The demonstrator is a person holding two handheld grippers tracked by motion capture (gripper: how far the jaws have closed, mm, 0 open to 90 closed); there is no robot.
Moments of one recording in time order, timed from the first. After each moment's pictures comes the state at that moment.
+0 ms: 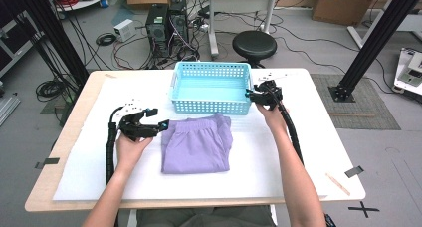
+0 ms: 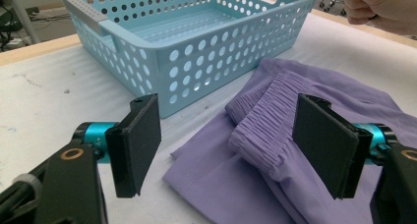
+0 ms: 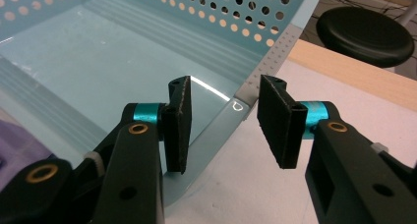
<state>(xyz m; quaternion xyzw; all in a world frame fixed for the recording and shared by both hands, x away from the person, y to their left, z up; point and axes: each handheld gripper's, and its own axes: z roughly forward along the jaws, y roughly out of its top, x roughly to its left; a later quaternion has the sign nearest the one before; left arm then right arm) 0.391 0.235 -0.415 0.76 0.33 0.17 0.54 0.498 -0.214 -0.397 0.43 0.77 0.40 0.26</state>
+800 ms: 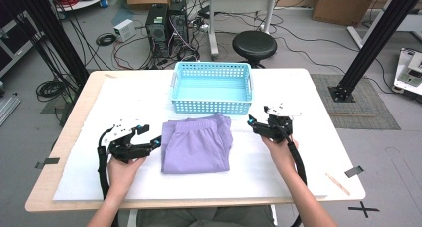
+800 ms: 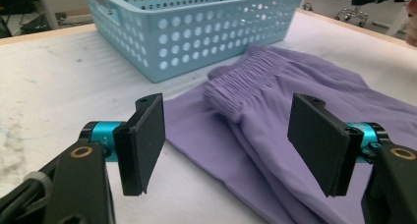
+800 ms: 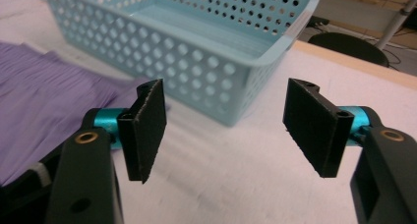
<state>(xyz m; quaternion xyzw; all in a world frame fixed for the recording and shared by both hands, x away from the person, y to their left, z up) 0.321 0.243 -0.428 0.74 0.35 0.20 0.55 0.371 -0.219 -0.405 0.40 0.75 0.44 0.30</state>
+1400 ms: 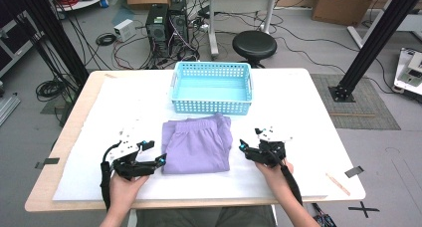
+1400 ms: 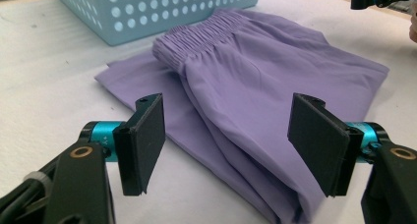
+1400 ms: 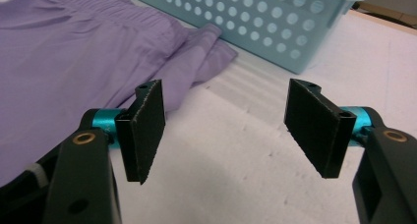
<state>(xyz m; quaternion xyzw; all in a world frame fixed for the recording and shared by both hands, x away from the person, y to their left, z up) 0.285 0.226 -0.441 0.76 0.35 0.18 0.52 0.314 -0.195 -0.427 0.39 0.77 0.43 0.27</state>
